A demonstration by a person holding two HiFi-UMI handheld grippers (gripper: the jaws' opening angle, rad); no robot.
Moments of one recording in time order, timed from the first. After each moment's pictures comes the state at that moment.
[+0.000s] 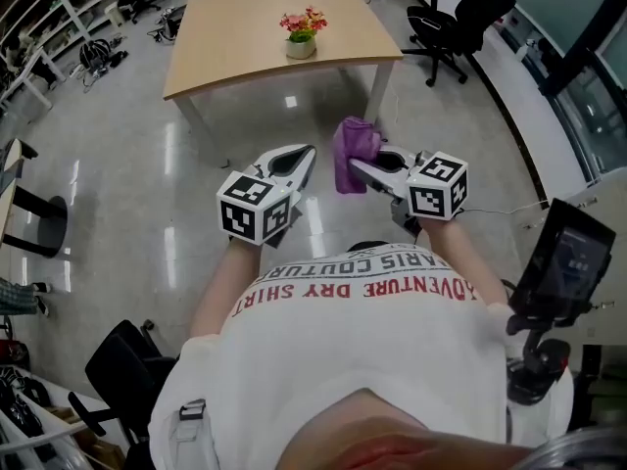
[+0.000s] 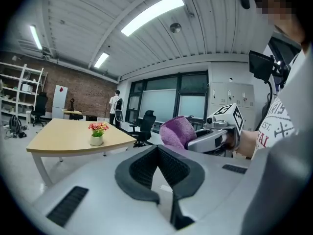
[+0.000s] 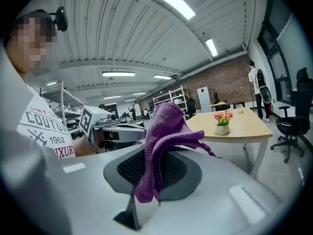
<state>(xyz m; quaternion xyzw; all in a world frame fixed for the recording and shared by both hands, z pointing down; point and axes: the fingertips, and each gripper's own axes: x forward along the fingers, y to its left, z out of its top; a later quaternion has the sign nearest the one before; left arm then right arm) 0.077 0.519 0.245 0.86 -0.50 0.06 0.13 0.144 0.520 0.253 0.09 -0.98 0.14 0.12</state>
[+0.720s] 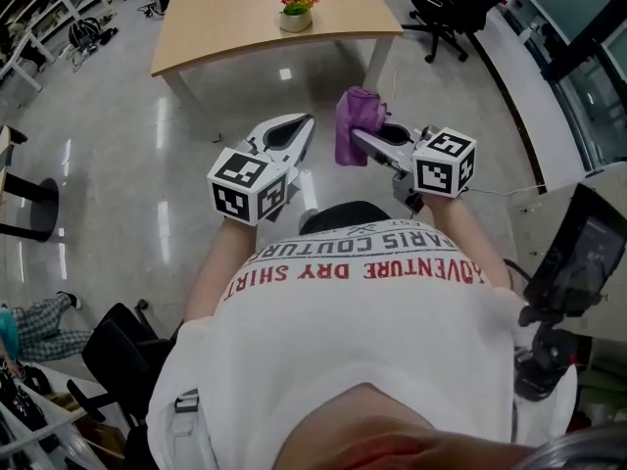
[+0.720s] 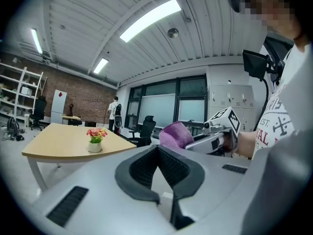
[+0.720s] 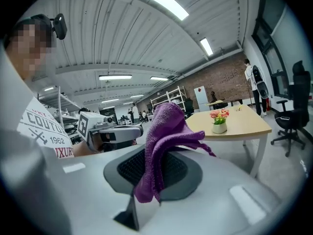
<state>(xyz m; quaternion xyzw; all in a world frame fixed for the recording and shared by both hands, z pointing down) 0.079 0.522 0.239 0.86 -0.50 0.03 0.09 0.149 0.516 0.257 0.10 -0.98 0.16 0.10</state>
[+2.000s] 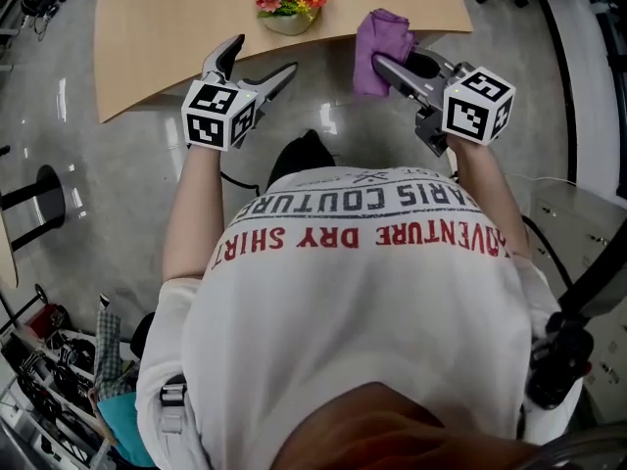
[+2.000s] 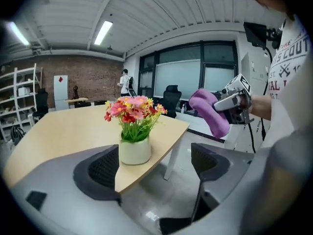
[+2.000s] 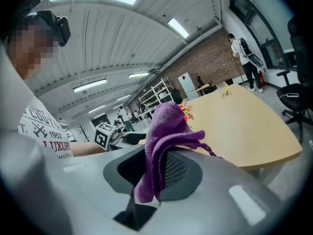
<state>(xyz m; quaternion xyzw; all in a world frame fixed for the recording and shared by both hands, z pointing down) -0.147 -0.049 0.438 0.82 -0.52 0.19 0.16 0.015 -0.057 0.385 0.11 -0.95 0.27 0.12</state>
